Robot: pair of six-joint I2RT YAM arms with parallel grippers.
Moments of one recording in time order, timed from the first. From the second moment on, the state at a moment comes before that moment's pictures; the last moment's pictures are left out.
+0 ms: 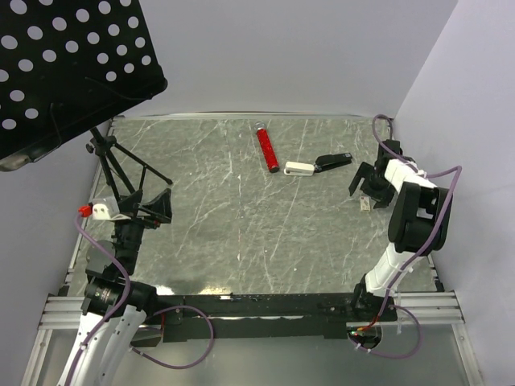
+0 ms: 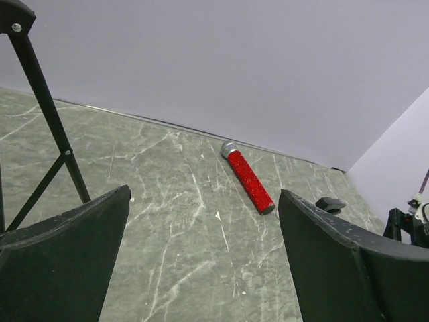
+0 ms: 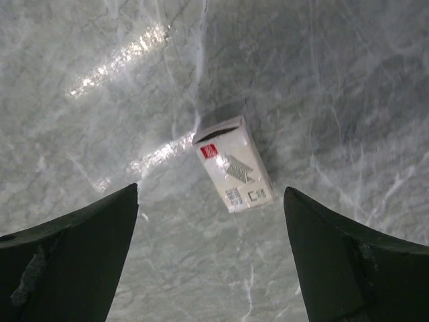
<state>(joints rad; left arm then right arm) -0.27 0.16 0.41 -0.02 -0.15 -0.40 -0.22 1.76 1.20 -0.66 0.00 0.33</state>
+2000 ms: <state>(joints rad) -0.27 0.25 0.42 -0.03 -0.07 -0.41 0.90 1.78 1.19 -0.66 -0.06 -0.02</state>
